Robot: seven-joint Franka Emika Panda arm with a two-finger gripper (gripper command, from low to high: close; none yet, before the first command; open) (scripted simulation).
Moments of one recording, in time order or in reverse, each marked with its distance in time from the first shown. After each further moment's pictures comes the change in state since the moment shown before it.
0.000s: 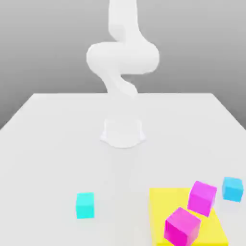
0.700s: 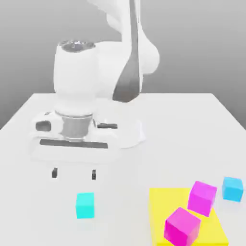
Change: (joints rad) arm -0.167 0.763 -0.074 -0.360 -0.005 0.445 -0.286
